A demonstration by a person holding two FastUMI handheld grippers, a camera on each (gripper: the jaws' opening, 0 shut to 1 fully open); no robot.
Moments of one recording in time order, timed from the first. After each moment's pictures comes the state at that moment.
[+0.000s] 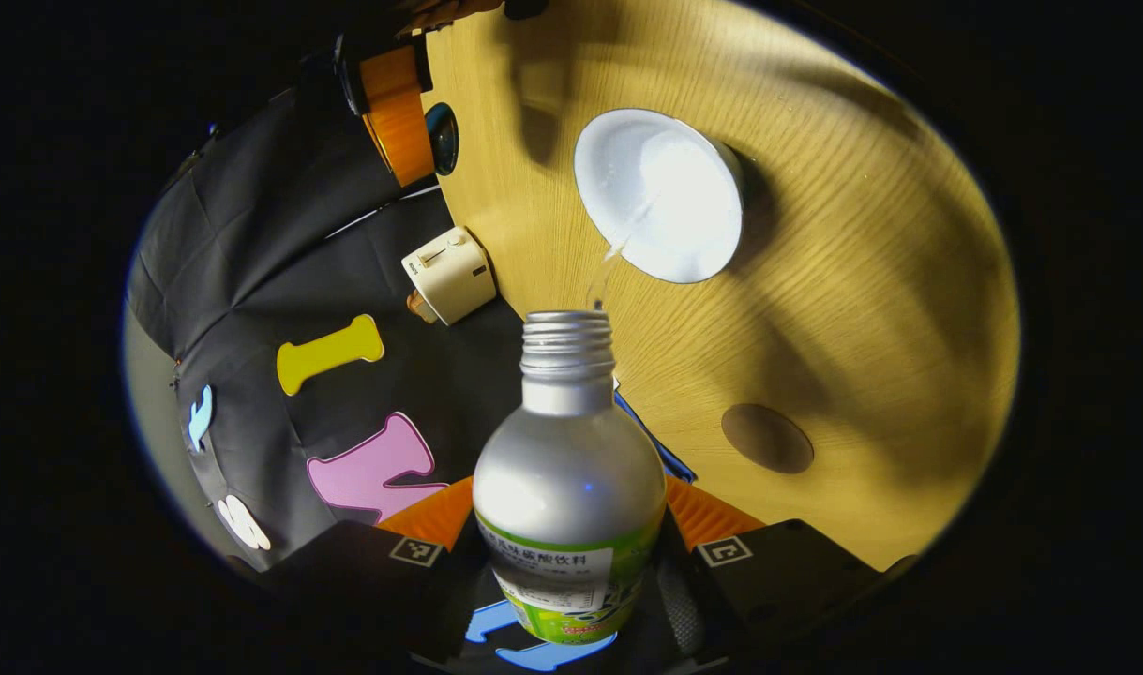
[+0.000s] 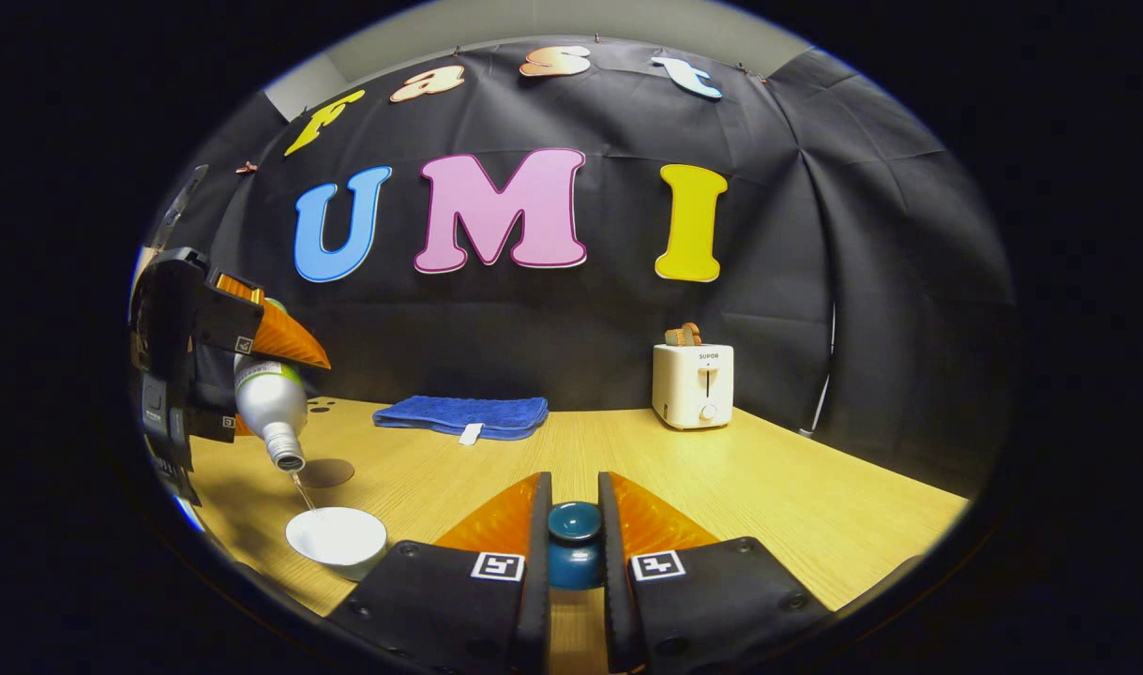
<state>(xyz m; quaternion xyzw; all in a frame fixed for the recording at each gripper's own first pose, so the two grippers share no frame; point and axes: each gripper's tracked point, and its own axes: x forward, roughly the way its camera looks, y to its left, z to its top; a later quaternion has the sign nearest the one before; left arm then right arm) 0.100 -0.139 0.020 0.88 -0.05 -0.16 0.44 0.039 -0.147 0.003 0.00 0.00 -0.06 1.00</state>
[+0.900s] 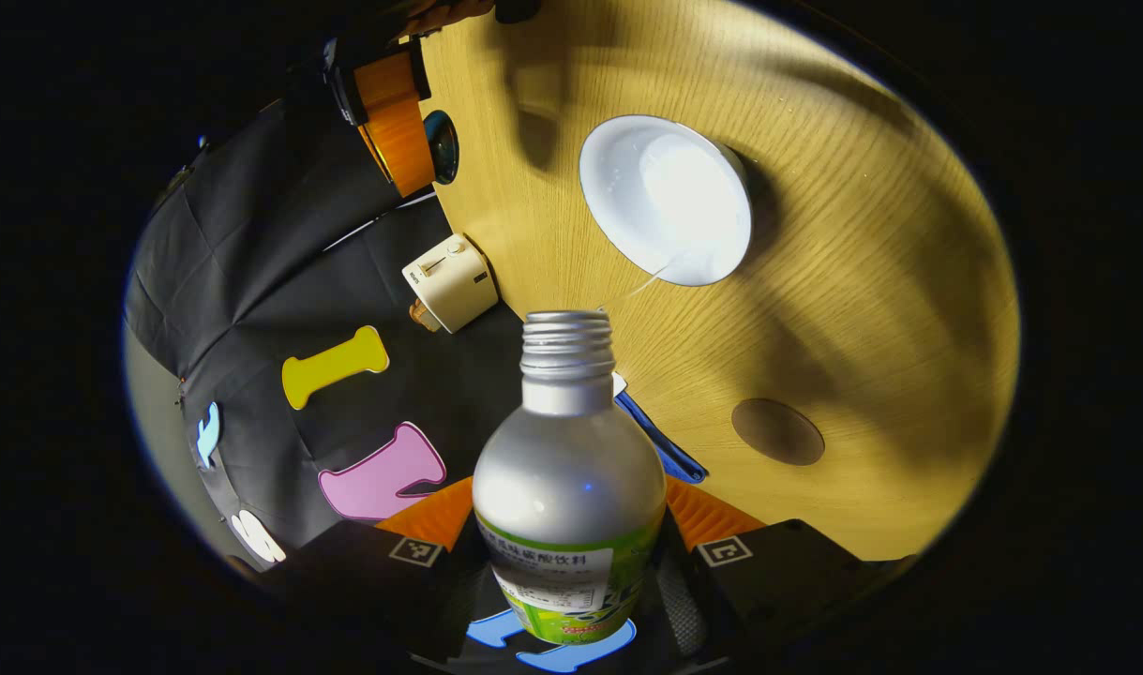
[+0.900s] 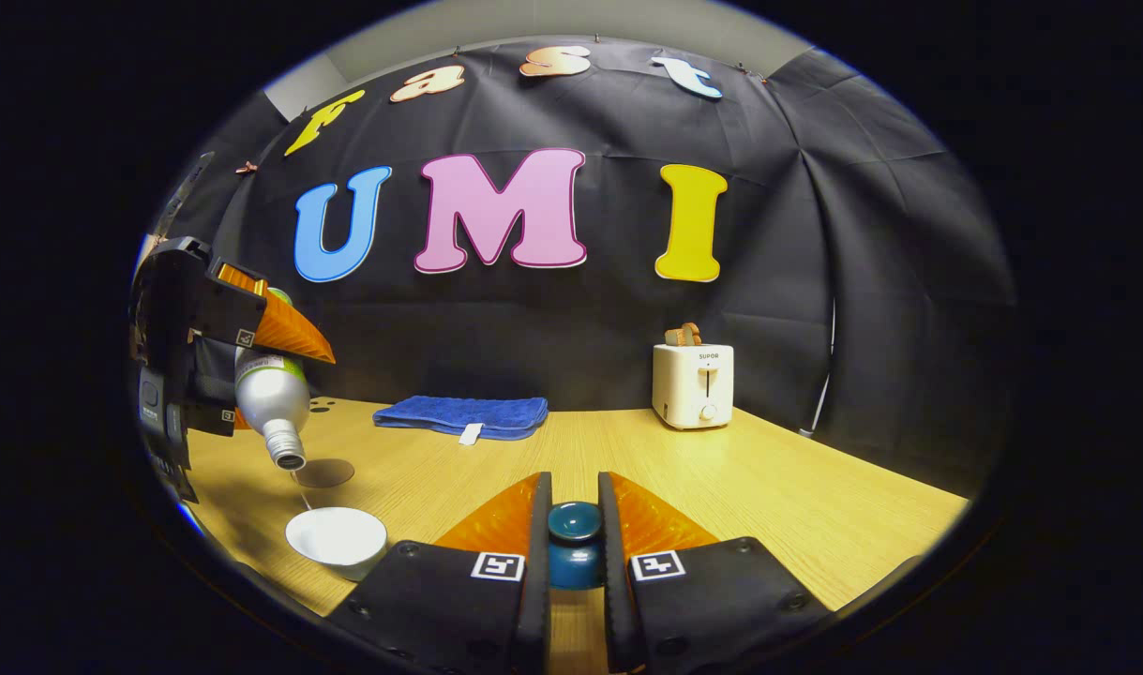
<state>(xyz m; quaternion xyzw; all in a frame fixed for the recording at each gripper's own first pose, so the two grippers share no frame) 0.098 -0.148 0.029 0.89 -0.06 -0.16 0.42 0.039 -0.147 0.003 0.00 0.00 -0.06 1.00</state>
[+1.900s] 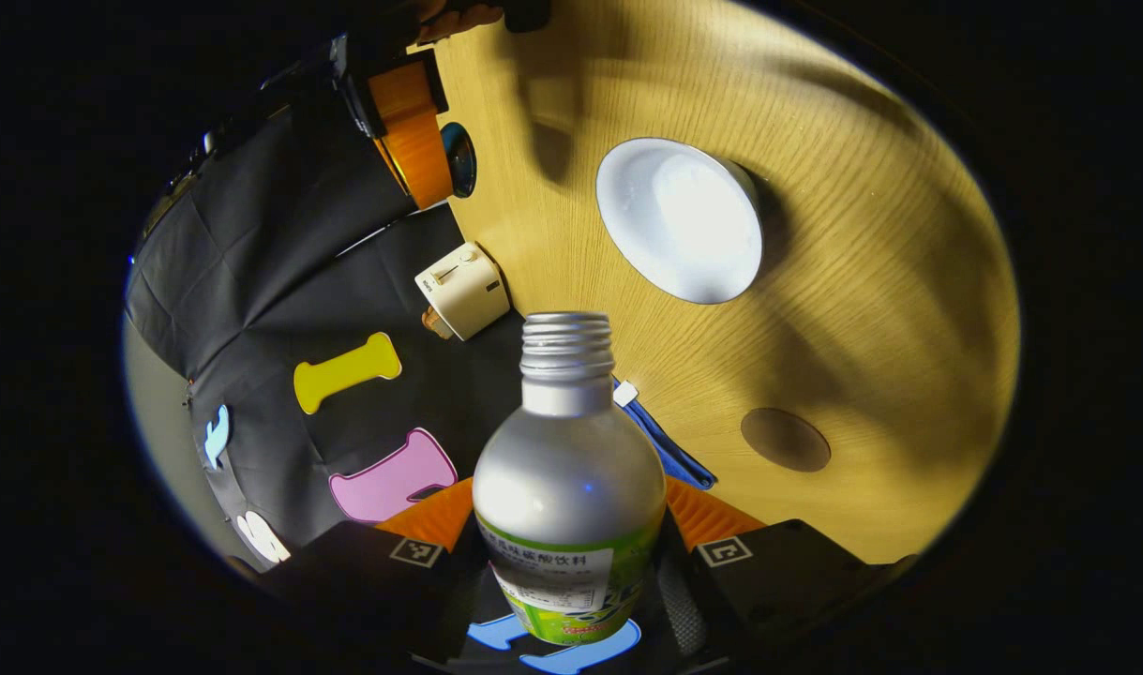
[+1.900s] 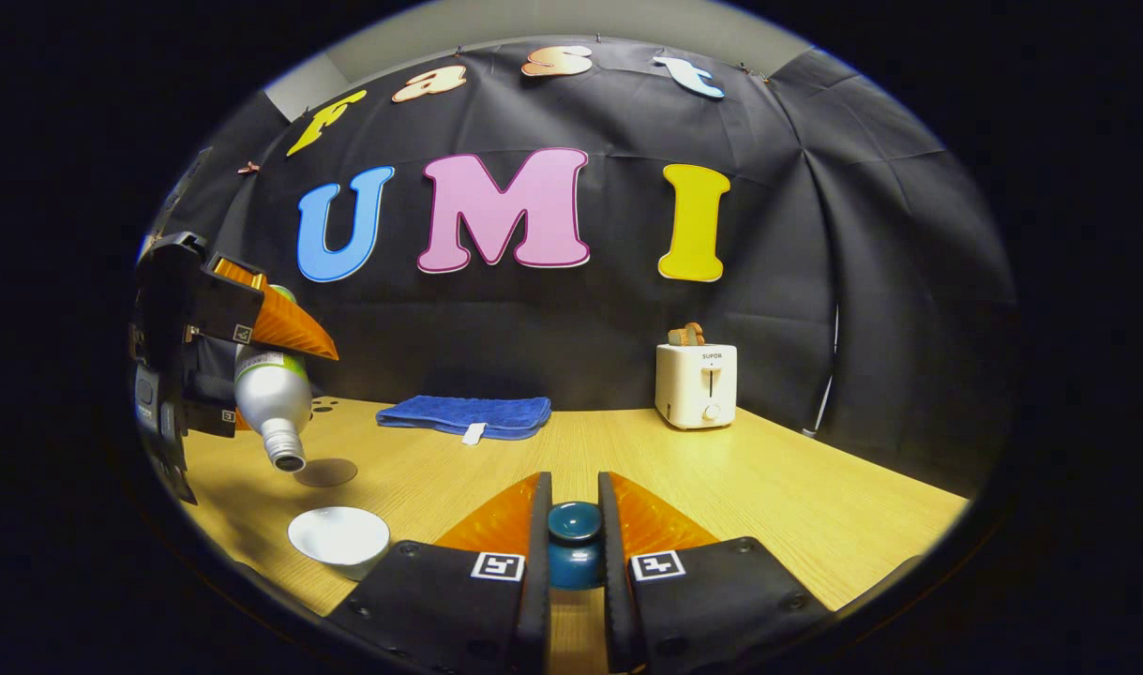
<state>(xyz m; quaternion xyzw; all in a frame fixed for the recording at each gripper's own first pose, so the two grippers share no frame) 0.087 -0.158 0.032 0.88 -0.09 -0.18 0.44 0.040 -0.146 0.002 0.00 0.00 -0.06 1.00</state>
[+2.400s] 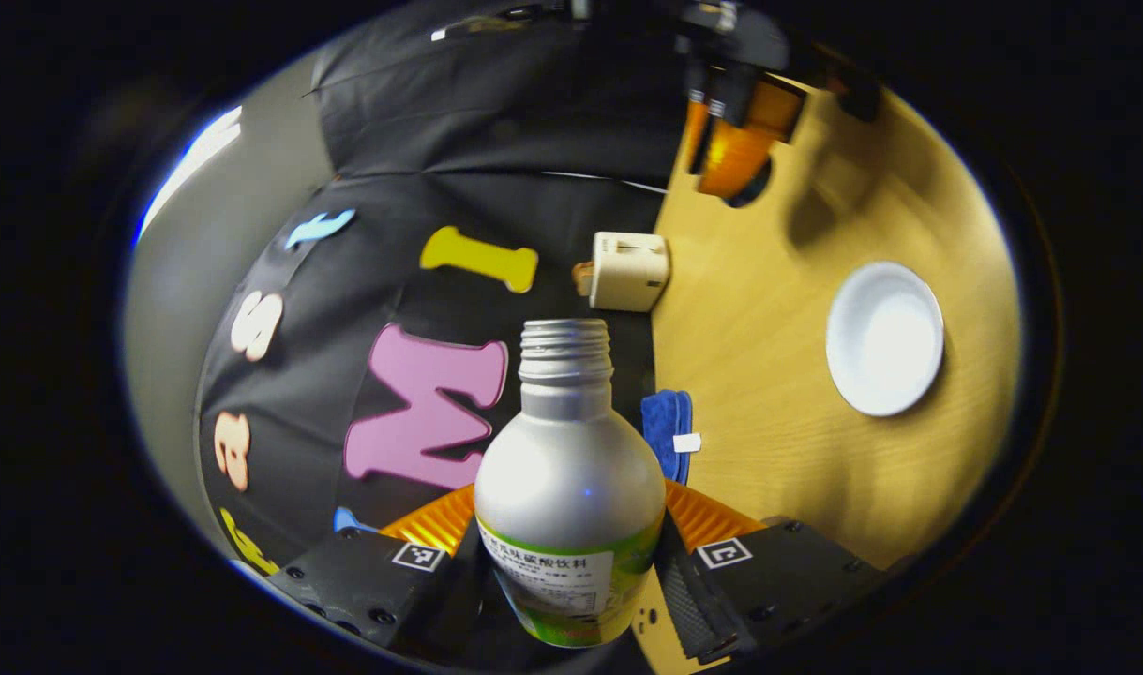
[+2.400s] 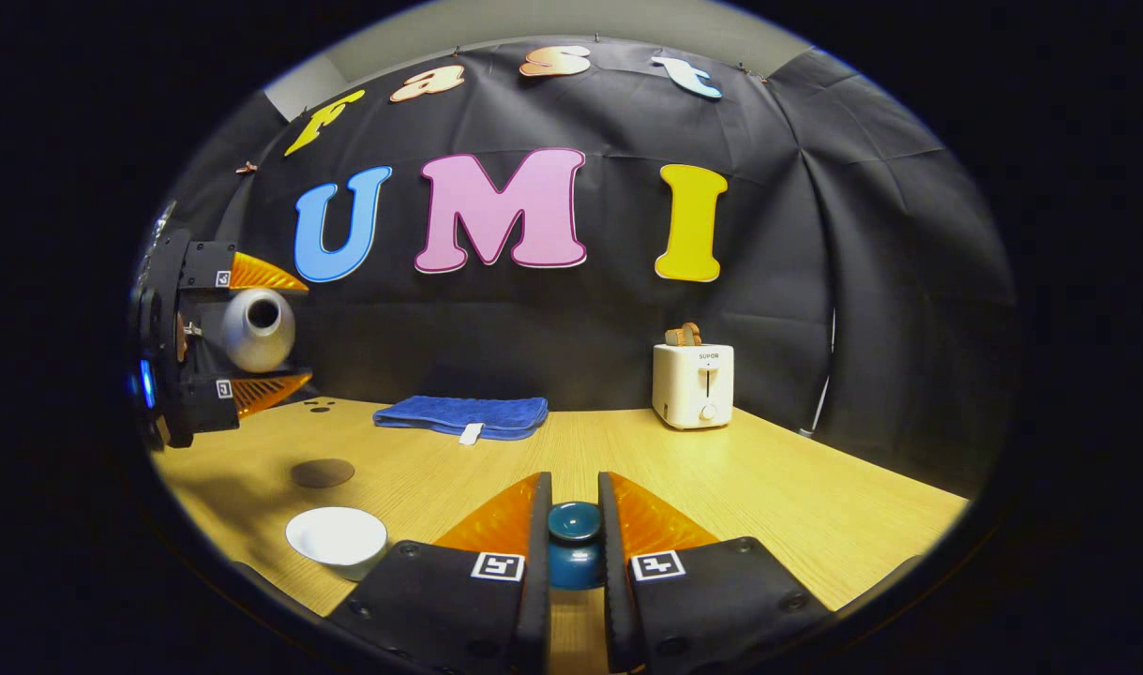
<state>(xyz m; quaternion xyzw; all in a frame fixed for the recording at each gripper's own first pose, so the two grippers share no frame) 0.085 -0.144 0.083 0.58 -0.14 -0.12 0.79 0.040 -0.149 0.002 -0.01 0.00 -0.06 1.00</state>
